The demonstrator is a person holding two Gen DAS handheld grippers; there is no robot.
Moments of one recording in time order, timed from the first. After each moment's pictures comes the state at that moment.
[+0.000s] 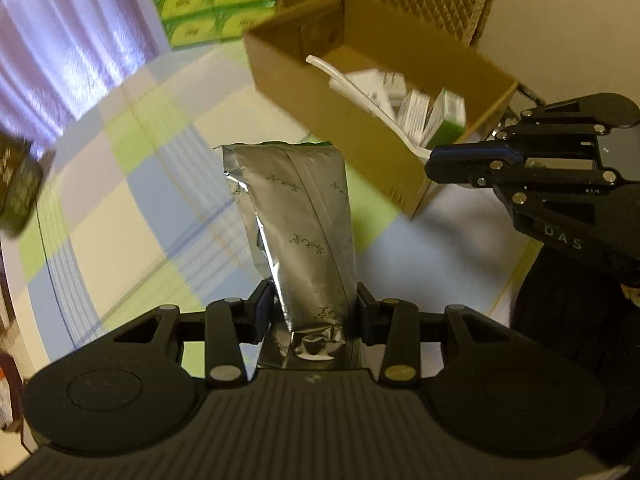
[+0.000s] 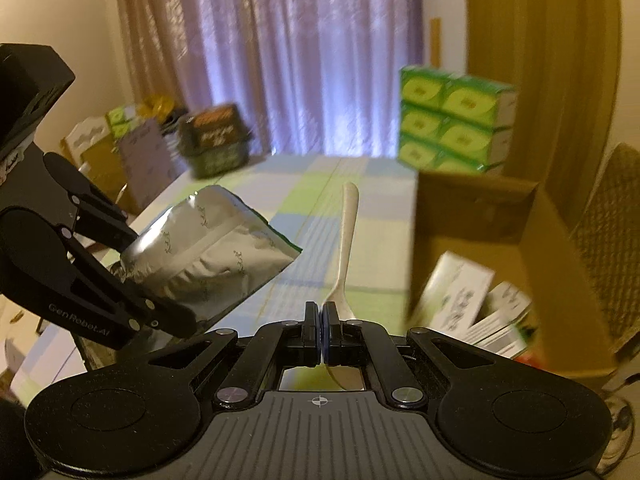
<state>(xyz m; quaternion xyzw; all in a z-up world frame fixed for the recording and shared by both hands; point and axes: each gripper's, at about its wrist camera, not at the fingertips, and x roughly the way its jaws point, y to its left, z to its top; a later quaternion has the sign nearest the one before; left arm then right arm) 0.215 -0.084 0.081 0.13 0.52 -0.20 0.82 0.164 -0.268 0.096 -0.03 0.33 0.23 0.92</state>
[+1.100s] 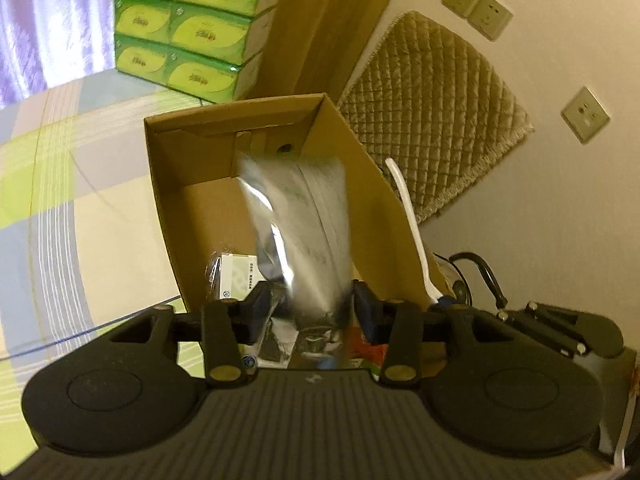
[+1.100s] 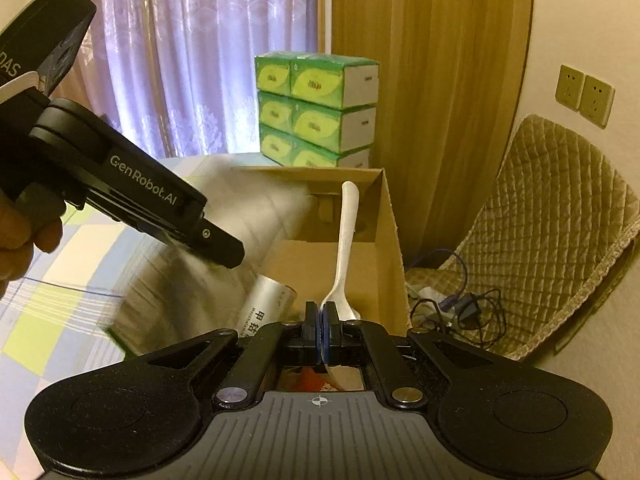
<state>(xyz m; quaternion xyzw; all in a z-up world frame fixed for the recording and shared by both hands) 0.391 -0.205 0.066 -0.10 0.49 -0.18 0.84 0.266 -0.414 0.078 -0.03 0.35 0.13 0.93</state>
